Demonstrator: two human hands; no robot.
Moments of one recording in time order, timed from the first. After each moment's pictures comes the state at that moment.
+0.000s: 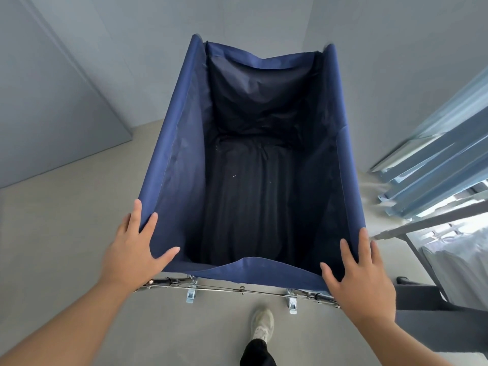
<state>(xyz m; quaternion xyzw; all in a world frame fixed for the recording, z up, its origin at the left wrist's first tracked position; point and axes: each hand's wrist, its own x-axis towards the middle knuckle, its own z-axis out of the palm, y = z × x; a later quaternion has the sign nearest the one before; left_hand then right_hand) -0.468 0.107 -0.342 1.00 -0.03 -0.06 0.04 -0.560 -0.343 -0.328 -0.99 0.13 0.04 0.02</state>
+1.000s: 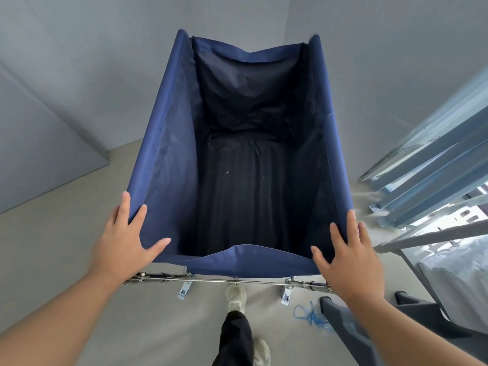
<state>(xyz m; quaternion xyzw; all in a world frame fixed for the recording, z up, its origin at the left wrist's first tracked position) -0.303 0.055 -0.342 1.00 -0.05 -0.04 0.02 -0.416 -0.394 -0.334 -0.99 0.15 0.01 -0.01</state>
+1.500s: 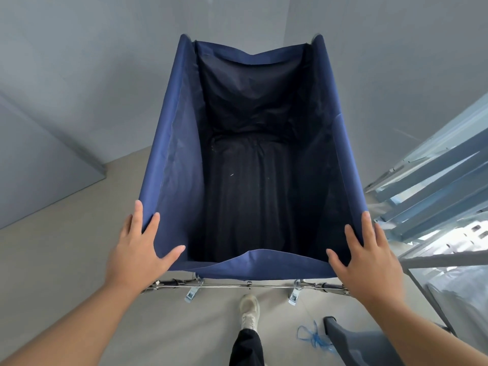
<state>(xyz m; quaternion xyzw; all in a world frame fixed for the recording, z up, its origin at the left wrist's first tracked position) -0.238 -0.003 -0.331 1.00 -0.04 -0.04 0.03 -0.339 -0.450 -0.337 -0.99 0.14 0.01 -0.03</state>
